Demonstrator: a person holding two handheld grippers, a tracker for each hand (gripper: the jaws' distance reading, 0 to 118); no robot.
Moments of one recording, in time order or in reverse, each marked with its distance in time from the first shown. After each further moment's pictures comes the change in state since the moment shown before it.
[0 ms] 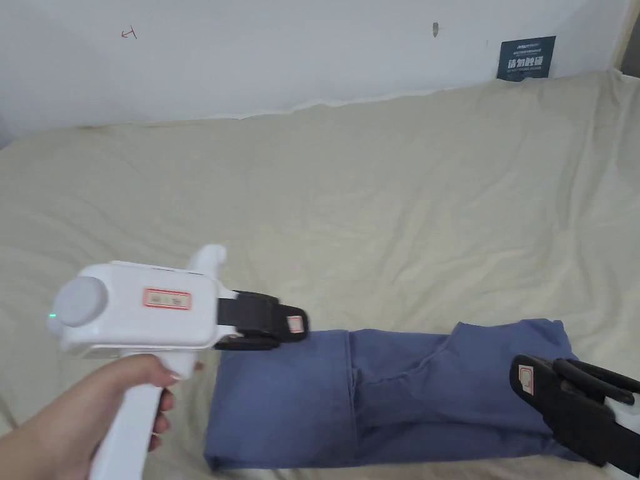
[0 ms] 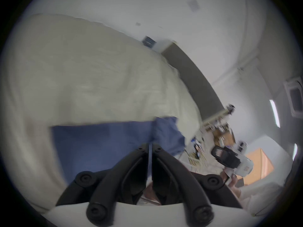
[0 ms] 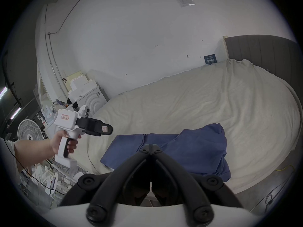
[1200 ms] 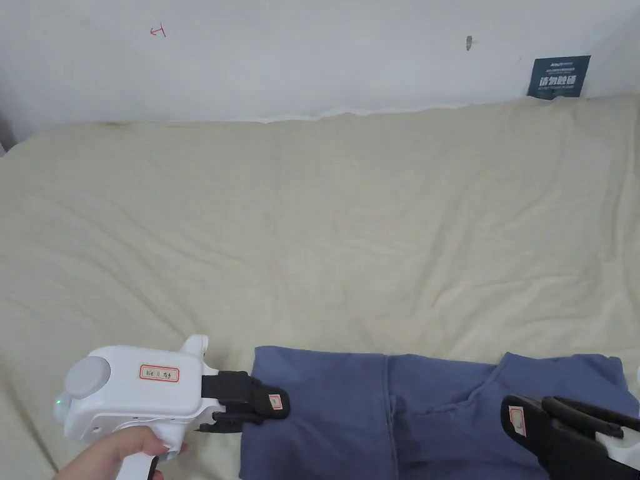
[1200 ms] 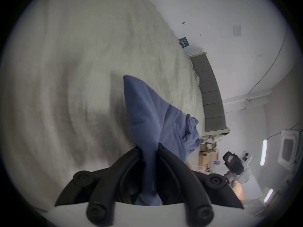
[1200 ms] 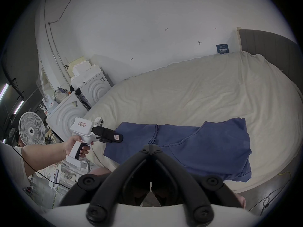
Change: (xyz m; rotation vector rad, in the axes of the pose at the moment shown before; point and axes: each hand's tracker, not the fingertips) left arm -0.121 -0.032 -0.015 -0.104 -0.032 0.310; right arm -0.038 0.005 -0.052 -0.149 0.045 0.030
